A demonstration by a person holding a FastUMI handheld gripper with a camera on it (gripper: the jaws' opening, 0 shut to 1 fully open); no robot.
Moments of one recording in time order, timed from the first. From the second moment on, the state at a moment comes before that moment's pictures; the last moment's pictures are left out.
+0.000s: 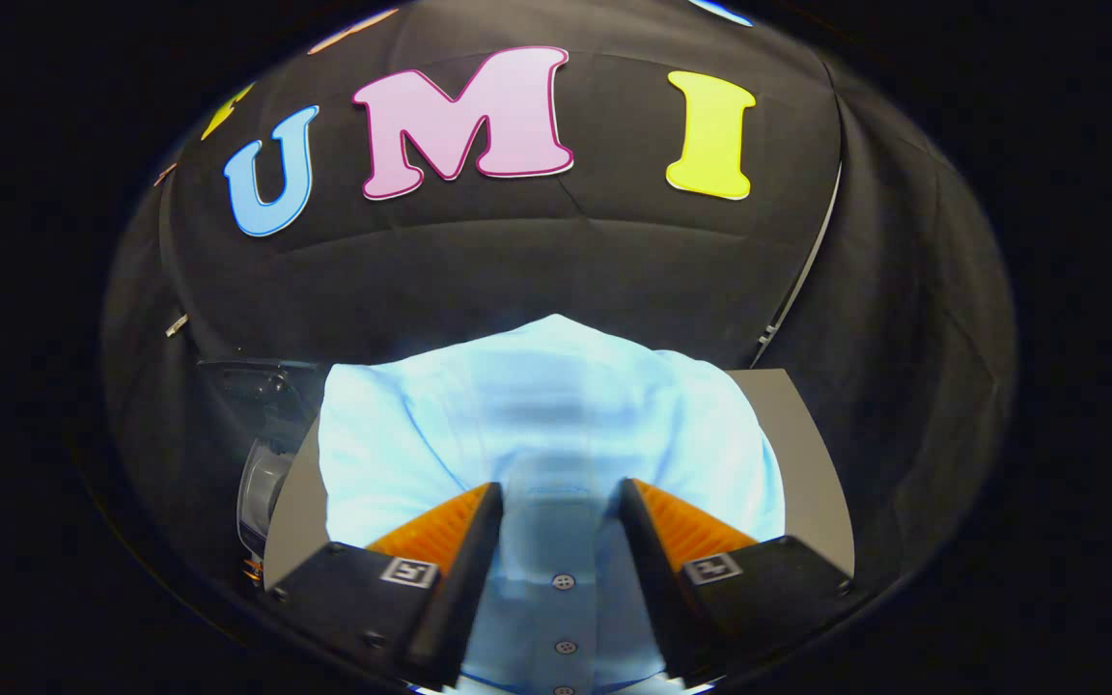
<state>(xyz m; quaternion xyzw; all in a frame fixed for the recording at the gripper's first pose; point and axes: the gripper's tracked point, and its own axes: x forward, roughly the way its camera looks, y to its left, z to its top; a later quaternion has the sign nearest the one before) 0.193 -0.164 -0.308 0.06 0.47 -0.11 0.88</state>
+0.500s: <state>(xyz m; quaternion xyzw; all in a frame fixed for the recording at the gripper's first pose) 0.185 -0.163 -0.297 0.05 0.46 -0.12 0.88</state>
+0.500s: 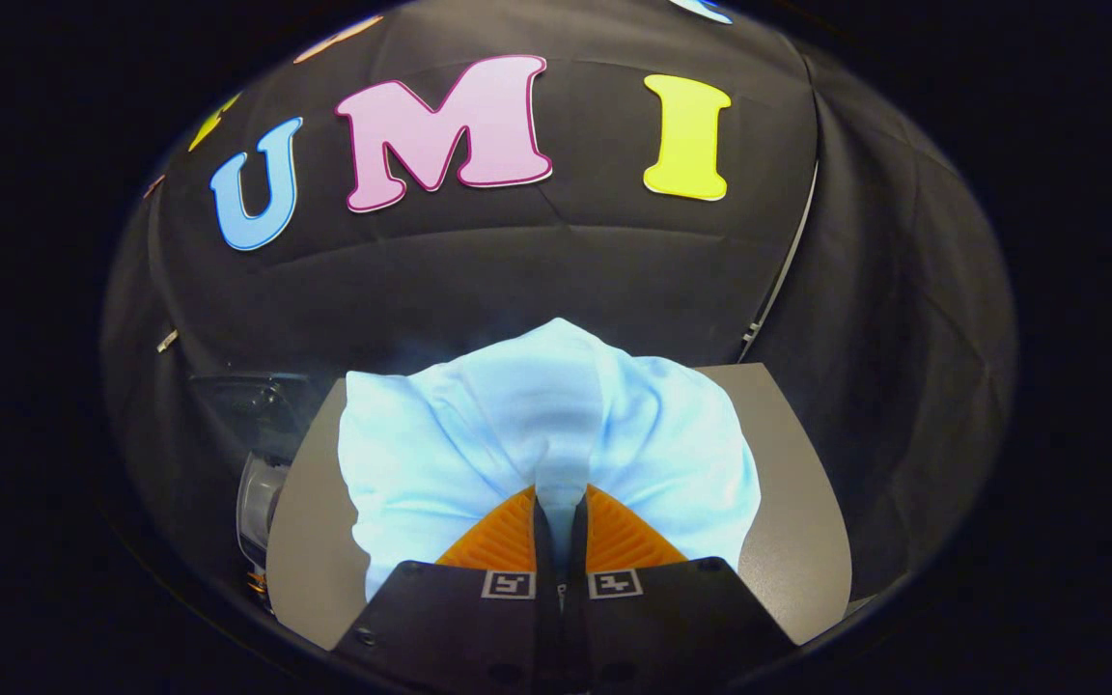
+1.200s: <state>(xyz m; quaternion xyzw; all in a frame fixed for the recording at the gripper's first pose) 0.188 -0.129 -0.133 0.03 0.33 -0.13 0.93</state>
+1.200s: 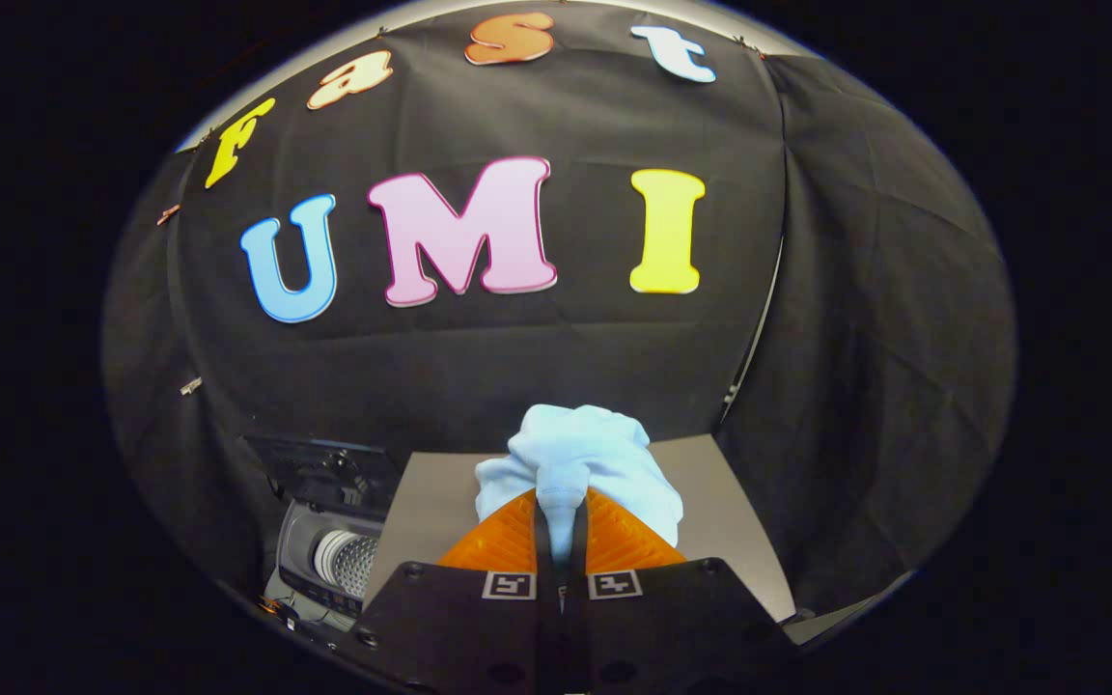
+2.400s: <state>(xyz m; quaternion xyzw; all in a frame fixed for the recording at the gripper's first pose) 0.263 0.176 -0.116 0.03 0.29 0.13 0.95</state>
